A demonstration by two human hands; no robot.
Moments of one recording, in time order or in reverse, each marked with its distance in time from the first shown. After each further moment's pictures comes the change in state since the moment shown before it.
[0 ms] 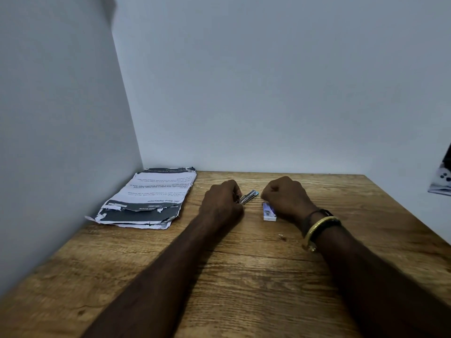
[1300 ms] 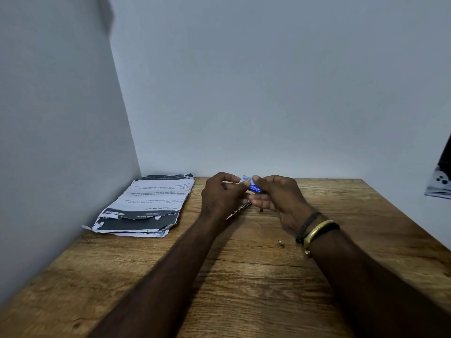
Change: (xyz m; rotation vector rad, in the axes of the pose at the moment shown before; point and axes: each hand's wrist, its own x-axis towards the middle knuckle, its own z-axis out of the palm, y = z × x) left_hand -0.006 0.025 -0.010 -1.012 0.152 -0.141; right_hand -0.004 -0.021 0.002 1.096 -0.064 0.189
